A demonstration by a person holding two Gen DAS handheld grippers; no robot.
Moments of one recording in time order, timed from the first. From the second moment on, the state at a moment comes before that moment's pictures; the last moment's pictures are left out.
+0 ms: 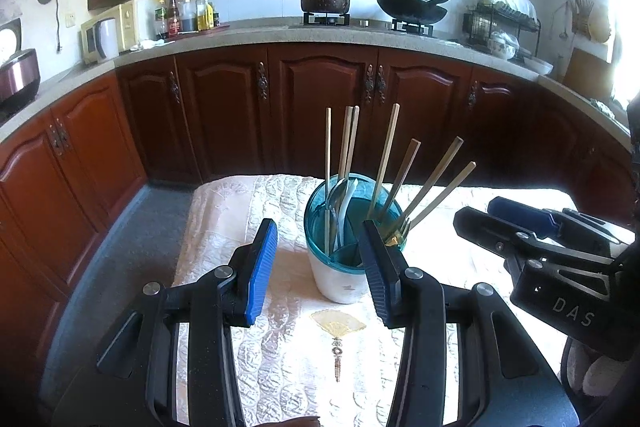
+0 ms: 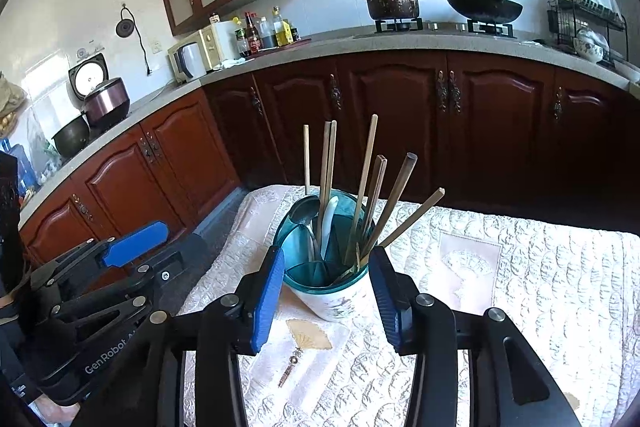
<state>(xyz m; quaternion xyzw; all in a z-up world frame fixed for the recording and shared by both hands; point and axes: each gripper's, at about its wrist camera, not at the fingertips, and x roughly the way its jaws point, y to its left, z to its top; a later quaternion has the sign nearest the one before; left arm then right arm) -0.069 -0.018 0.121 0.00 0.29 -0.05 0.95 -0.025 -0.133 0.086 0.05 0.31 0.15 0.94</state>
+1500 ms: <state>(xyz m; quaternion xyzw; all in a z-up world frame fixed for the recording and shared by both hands) -0.069 -0.021 0.112 0.01 0.30 -0.04 0.95 -0.021 -0.134 0.077 0.05 0.32 0.15 0.93</state>
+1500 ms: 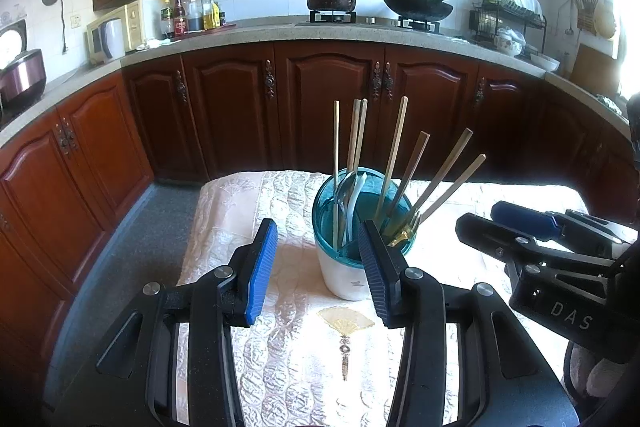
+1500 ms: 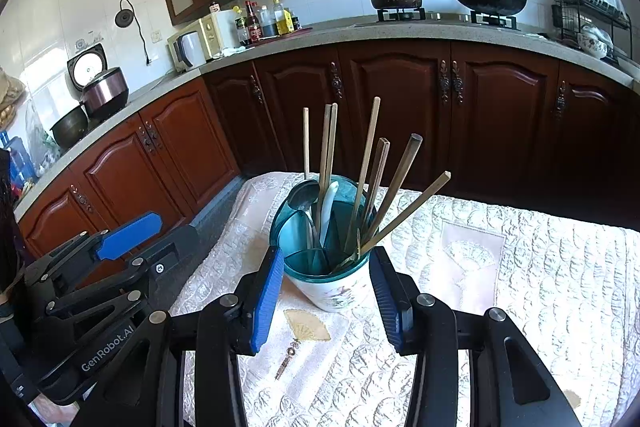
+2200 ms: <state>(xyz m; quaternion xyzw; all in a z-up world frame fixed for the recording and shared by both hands) -0.070 -0.021 0.109 0.01 0.30 -0.03 0.95 -0.020 -0.129 0.073 0.04 0.33 0.15 0.93</state>
